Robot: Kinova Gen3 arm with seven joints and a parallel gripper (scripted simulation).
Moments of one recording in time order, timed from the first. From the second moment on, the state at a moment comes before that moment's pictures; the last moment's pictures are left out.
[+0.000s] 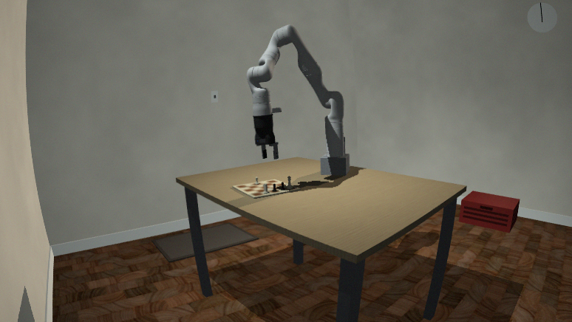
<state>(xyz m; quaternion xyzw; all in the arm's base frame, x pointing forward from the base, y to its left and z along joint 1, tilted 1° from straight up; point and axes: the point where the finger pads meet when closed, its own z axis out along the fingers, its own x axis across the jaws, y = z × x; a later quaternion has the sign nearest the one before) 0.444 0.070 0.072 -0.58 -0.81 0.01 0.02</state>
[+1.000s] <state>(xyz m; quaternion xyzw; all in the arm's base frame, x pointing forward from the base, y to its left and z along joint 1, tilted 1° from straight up) 0.445 0.091 0.078 -0.53 -0.85 0.01 -0.01</state>
